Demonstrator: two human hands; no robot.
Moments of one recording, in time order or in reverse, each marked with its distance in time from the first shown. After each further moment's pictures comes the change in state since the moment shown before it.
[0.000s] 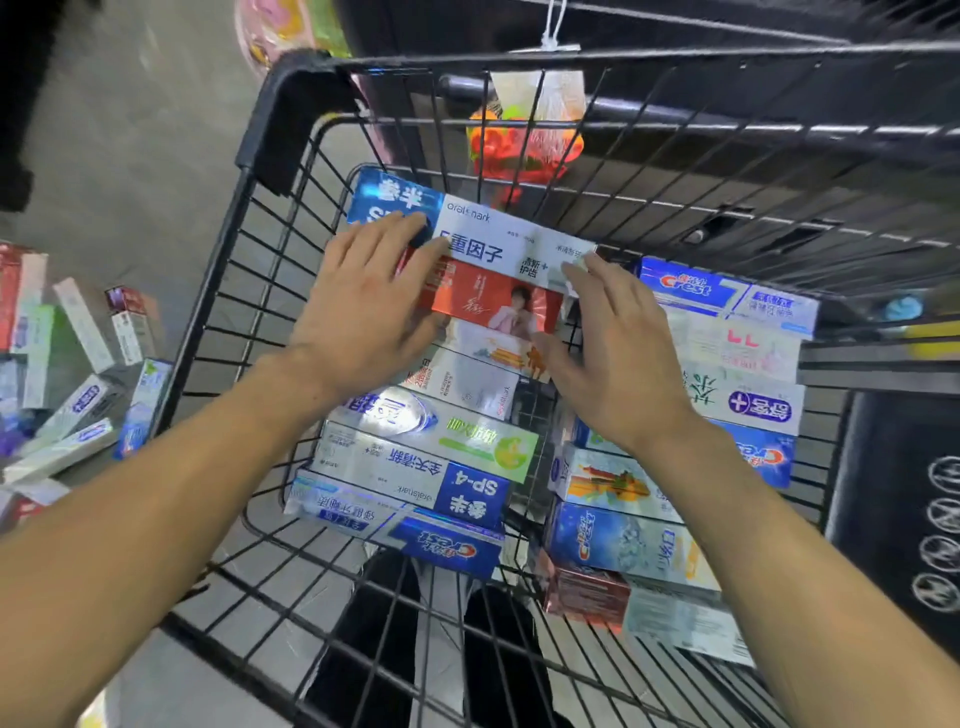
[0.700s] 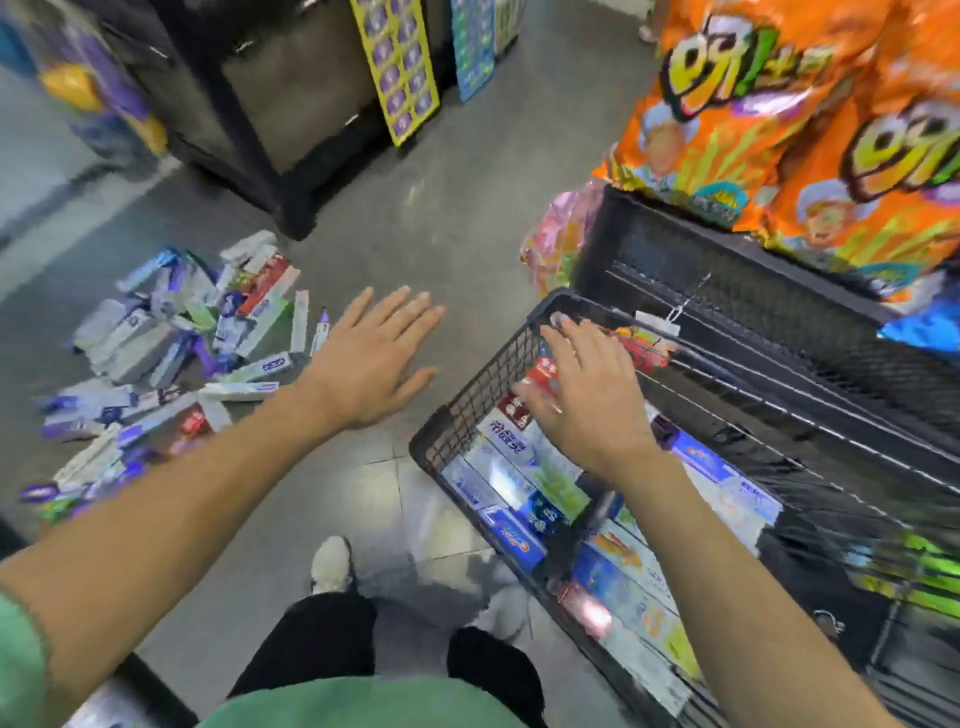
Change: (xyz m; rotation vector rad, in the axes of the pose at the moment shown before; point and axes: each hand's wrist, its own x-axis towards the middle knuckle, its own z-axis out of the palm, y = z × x) left_hand -0.225 -0.037 -0.240 0.093 0.004 -0.385; right_hand -0.019 -0.234 -0.161 -0.176 -0.080 -0.461
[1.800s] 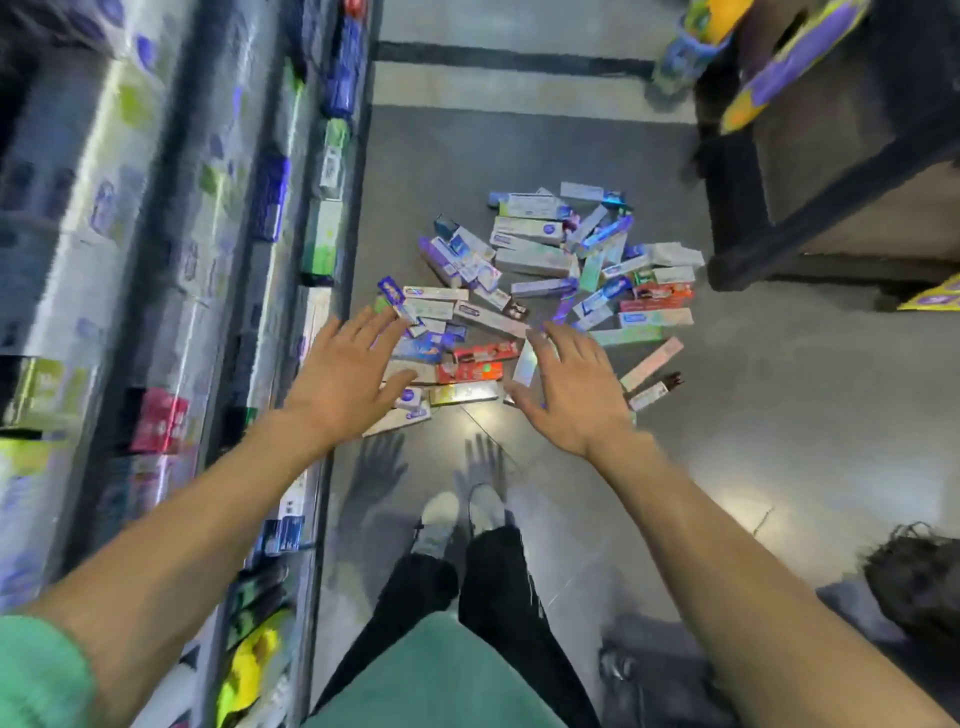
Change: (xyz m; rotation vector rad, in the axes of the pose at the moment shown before) left_hand -0.490 -0.432 0.135 -0.327 -0.125 -1.166; right_hand 0.196 -0.671 0.252 -0.180 -0.532 -0.954
